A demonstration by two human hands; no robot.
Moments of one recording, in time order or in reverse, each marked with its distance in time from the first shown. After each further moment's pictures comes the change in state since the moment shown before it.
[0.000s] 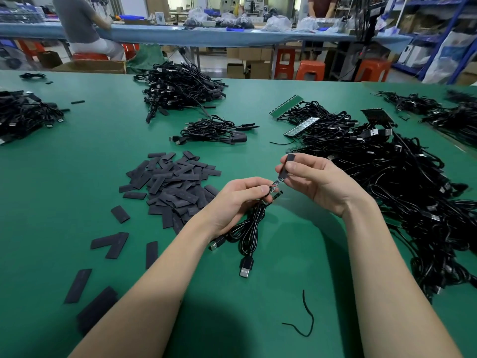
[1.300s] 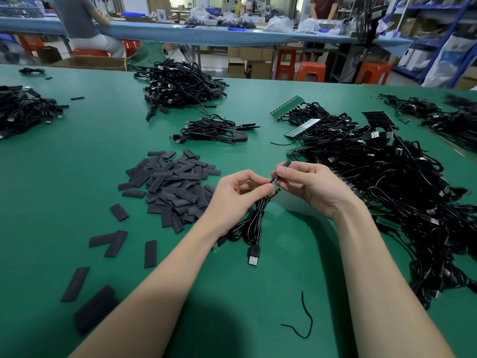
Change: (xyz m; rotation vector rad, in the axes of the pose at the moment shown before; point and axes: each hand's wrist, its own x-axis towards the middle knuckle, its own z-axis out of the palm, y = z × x) left_hand 0.003 -0.007 0.002 0.208 0.260 0.215; right_hand 0.009 0.012 0.005 -0.072 0.119 0.045
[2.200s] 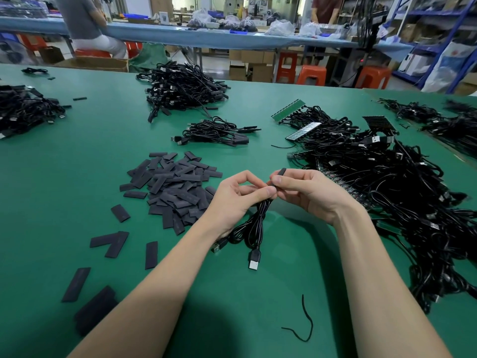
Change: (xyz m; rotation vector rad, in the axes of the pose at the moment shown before) left_hand -0.001 0.003 -0.001 -0.160 -0.043 -0.082; right_hand -0.004 0.000 0.004 -0.025 -0.112 0.083
